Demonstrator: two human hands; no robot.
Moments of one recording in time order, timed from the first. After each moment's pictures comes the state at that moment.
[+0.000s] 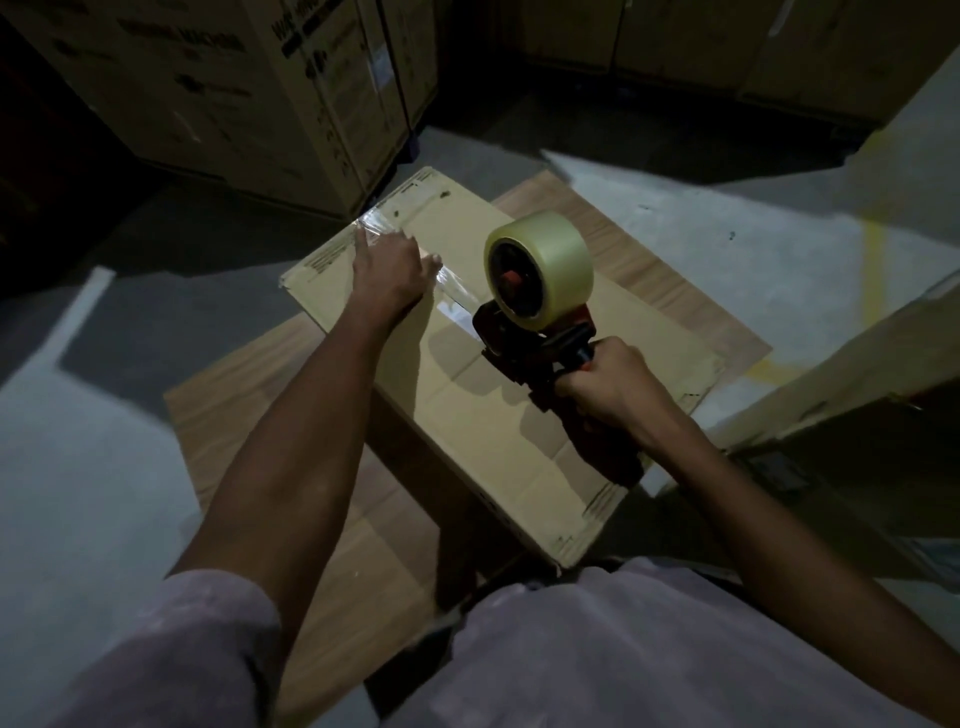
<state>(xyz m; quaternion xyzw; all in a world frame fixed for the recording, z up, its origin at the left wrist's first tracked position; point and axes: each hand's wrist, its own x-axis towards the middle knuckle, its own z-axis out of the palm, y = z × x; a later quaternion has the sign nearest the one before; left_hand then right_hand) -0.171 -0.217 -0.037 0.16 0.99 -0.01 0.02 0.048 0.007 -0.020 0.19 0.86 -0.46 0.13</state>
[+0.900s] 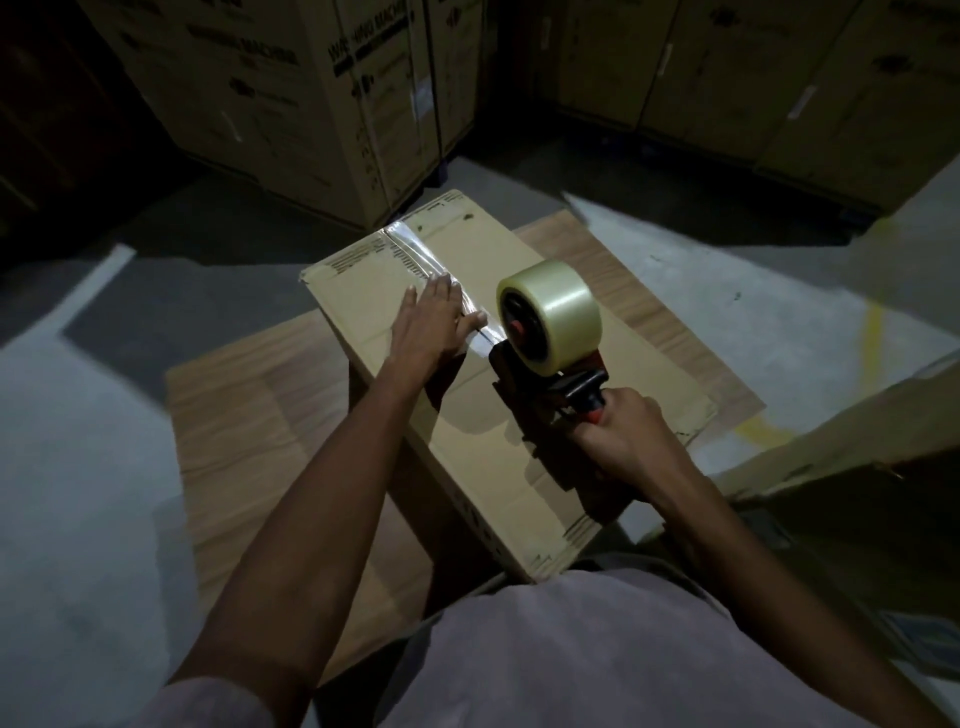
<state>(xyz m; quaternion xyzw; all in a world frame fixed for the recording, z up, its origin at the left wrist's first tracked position) -0.109 -0.197 -0.057 0.15 0.98 0.08 0.07 0.075 0.020 -0.022 0.14 0.91 -0.38 0.11</state>
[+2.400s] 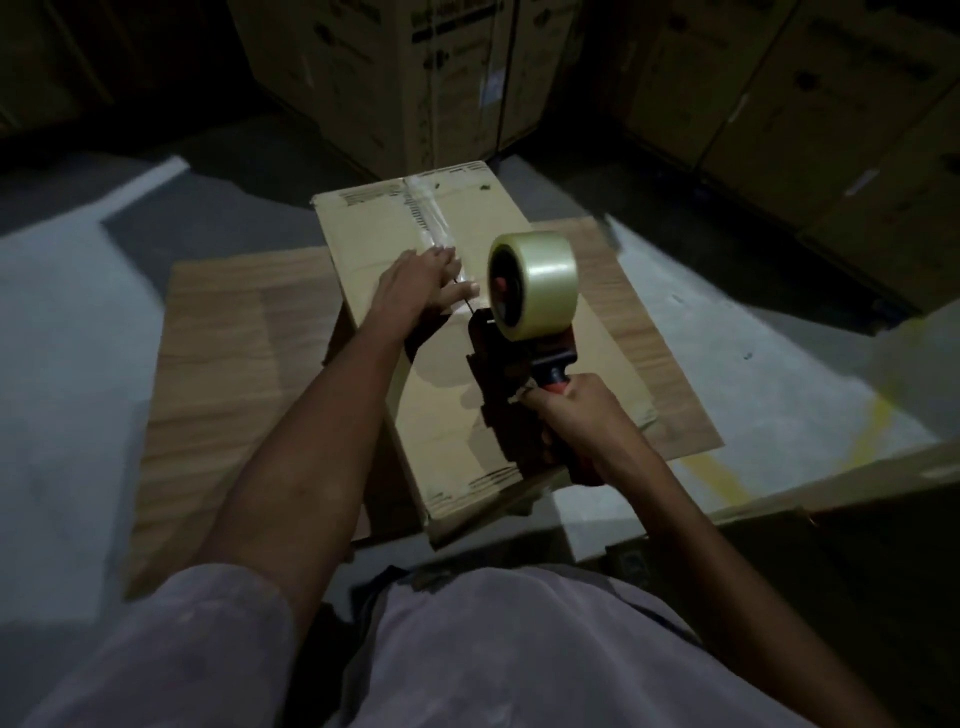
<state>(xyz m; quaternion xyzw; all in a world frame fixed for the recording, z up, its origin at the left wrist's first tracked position) -0.079 -0.182 -0.059 0.10 0.99 0.12 0.01 0.081 0.058 -0.018 0.08 0.82 -0.52 0.22</state>
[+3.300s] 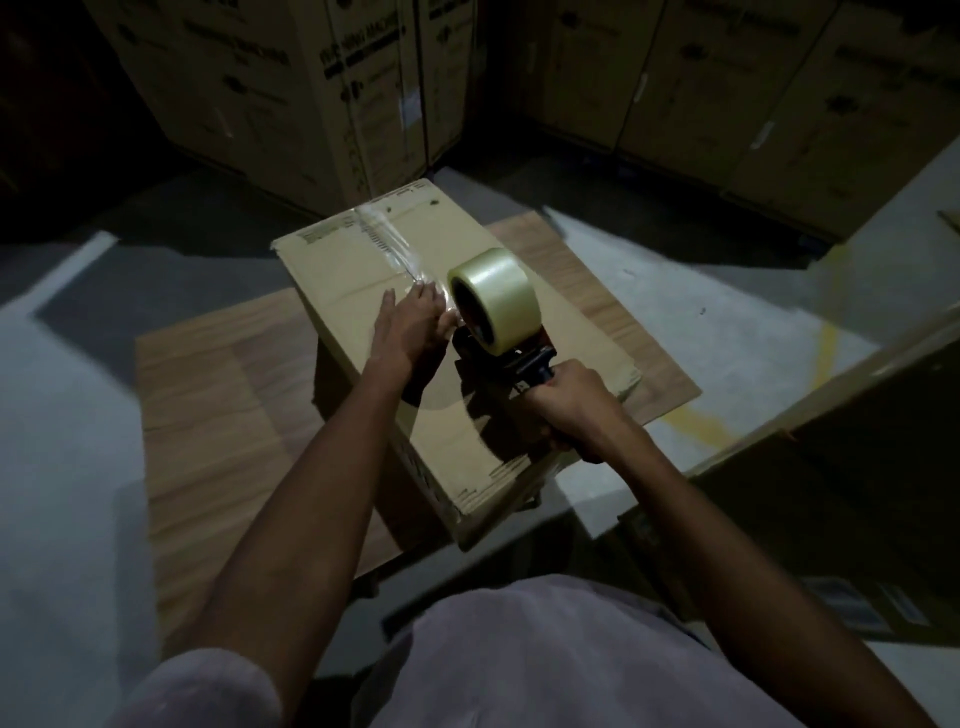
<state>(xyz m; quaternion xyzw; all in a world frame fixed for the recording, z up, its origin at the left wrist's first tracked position) -0.044 -0.168 -0.061 0.17 0.98 0.05 0.01 0.098 0.042 -0.021 0.14 0.86 -0.46 0.17</state>
